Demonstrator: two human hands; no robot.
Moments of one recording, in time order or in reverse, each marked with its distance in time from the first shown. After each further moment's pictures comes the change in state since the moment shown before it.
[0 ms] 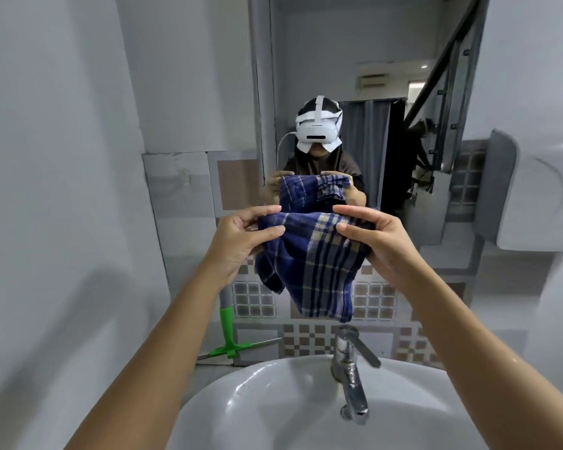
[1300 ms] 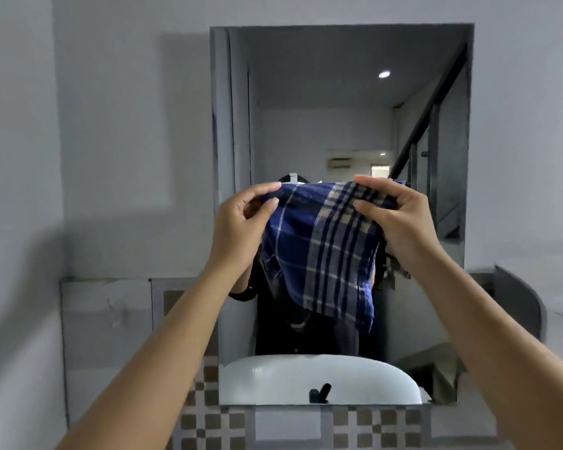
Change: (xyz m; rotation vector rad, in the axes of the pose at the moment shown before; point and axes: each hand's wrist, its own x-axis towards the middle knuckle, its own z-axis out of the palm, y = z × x) left_hand 0.221 0.094 0.047 0.206 0.171 0.626; right_hand 0.188 -0.138 -0.038 -0.355 0.287 -0.468
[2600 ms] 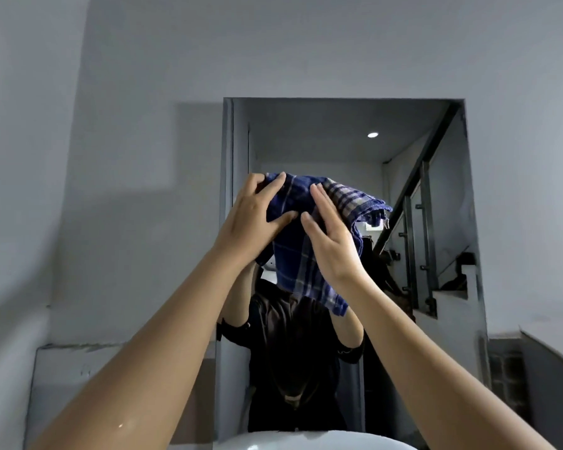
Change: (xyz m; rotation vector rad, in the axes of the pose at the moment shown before) left_hand 0.102 -0.008 -0.004 0.652 -0.072 0.436; right_hand 0.047 0.006 0.093 -0.145 -0.138 -0.245
